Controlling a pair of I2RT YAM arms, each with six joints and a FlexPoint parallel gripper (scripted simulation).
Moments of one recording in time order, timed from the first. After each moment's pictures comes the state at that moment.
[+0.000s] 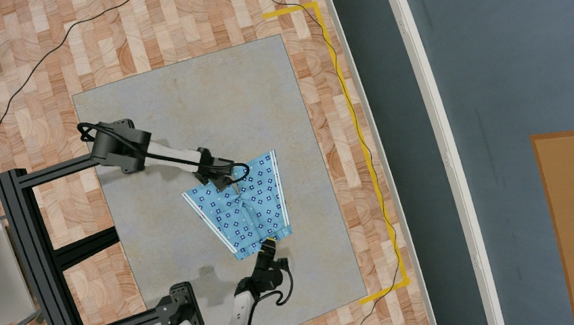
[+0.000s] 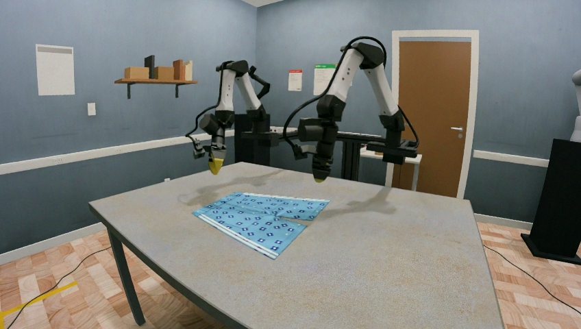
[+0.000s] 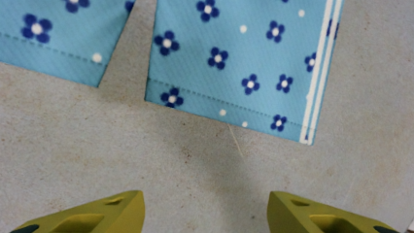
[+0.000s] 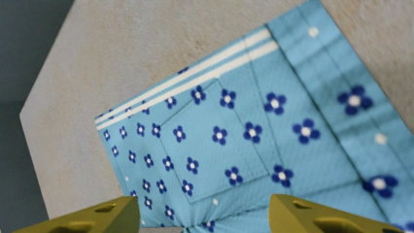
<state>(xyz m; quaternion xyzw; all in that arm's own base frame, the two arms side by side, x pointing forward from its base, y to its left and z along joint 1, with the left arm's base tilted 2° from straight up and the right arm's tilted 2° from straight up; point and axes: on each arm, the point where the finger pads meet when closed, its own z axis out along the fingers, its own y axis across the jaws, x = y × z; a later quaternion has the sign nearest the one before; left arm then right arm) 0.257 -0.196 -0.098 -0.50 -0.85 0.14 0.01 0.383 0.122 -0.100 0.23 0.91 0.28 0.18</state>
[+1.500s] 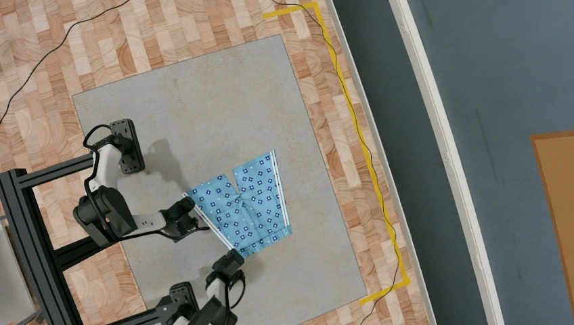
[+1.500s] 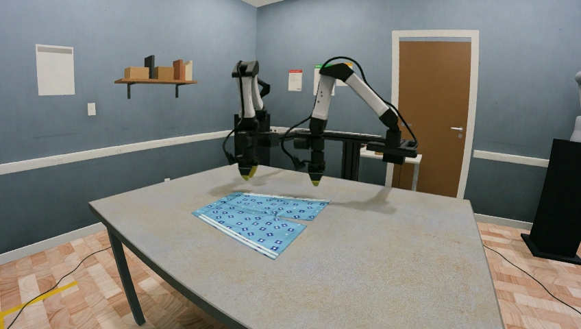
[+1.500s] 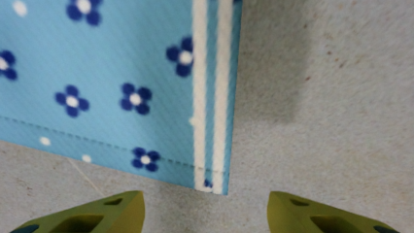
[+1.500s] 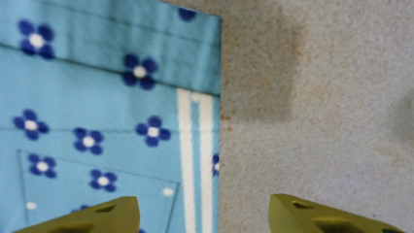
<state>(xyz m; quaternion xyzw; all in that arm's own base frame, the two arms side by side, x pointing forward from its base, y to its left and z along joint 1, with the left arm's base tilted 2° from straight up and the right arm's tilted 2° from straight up) 0.084 -0.291 -0.188 -0.55 -0.83 -0.05 0.00 0.174 0.088 -0.178 0.54 0.84 0.00 0.02</state>
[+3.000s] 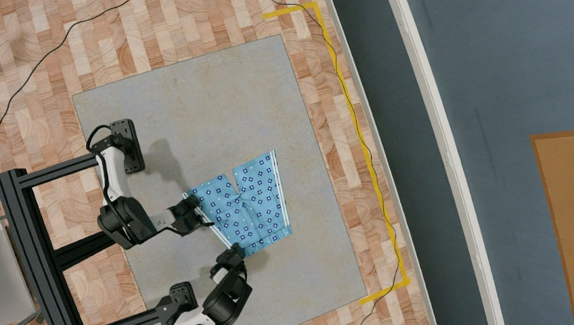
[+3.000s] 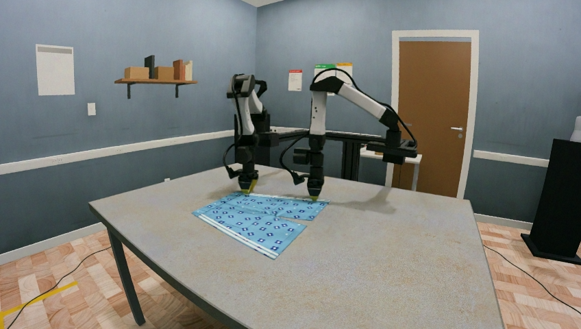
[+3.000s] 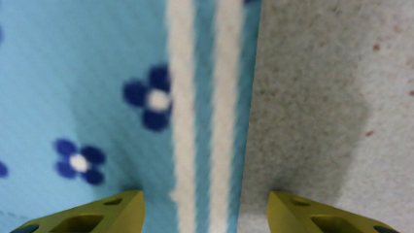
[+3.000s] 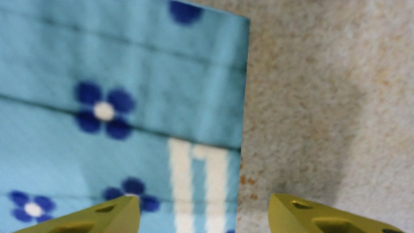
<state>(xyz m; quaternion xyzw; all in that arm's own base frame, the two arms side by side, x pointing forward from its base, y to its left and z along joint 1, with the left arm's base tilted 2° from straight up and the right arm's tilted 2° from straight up) 0.086 -0.292 -0.253 -0.55 -0.83 -0.04 -0.01 0.179 0.088 -0.242 0.54 0.84 0.01 0.03</state>
